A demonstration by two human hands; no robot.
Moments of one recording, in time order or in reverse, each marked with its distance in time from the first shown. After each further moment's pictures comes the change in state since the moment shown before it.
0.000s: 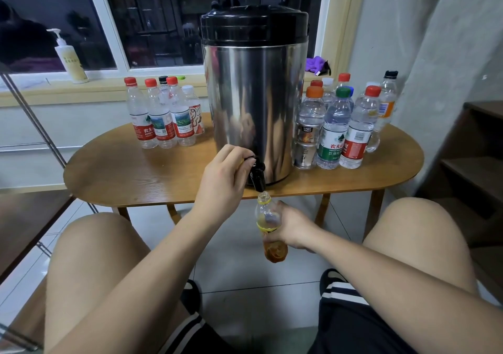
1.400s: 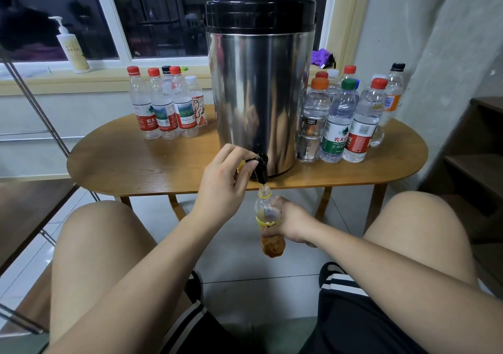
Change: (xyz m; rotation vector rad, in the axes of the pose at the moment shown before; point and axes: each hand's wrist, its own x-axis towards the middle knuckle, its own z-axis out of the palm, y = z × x) left_hand -0.022 0.005 -0.004 -0.026 0.012 -0.012; right_hand 0.003 0.002 0.006 -0.029 -0.056 -0.011
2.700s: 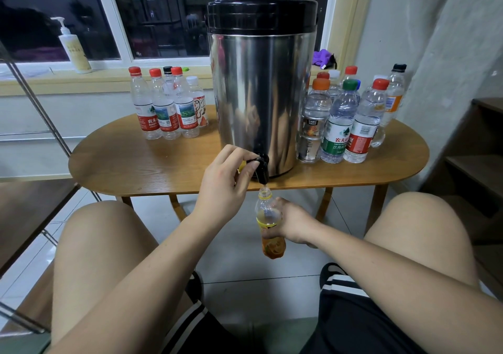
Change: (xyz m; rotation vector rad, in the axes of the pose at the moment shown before) left_hand -0.001 0.000 0.000 -0.014 0.008 -0.014; right_hand 0.001 0.002 0.002 0.034 -0.005 0.002
